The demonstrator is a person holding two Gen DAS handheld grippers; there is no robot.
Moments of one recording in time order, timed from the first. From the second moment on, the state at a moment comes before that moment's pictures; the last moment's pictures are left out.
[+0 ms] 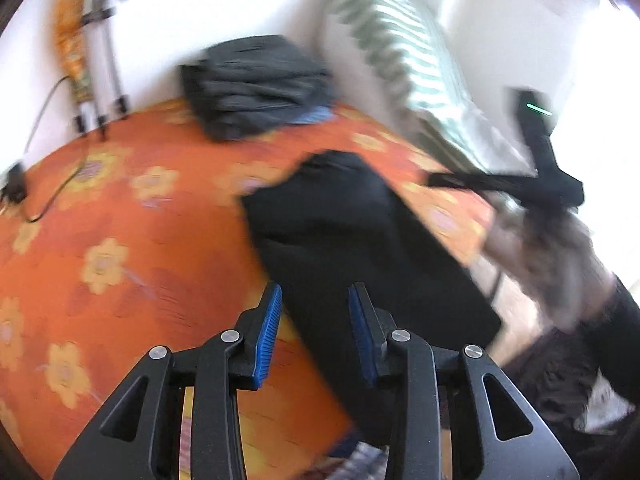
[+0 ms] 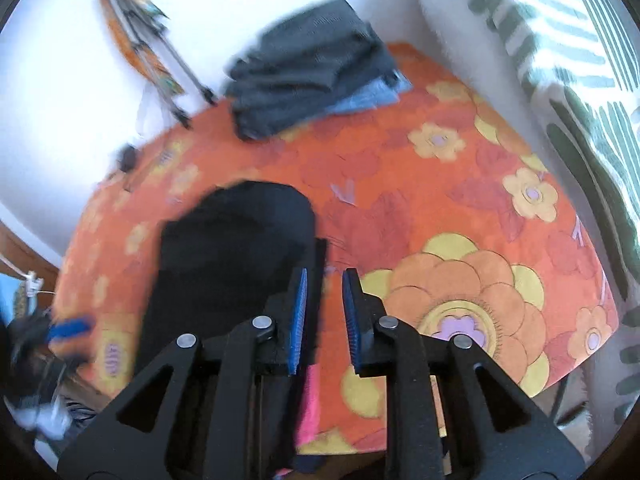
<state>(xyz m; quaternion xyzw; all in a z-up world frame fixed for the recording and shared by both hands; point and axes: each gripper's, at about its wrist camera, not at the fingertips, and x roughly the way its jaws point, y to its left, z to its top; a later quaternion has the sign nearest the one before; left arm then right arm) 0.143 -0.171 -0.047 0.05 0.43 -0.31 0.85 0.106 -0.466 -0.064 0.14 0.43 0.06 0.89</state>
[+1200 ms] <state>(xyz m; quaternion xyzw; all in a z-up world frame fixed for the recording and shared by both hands) 0.276 -0.214 -0.113 0.07 0.48 -0.34 0.81 0.054 -0.276 -0.125 -0.08 0.47 0.24 0.85</state>
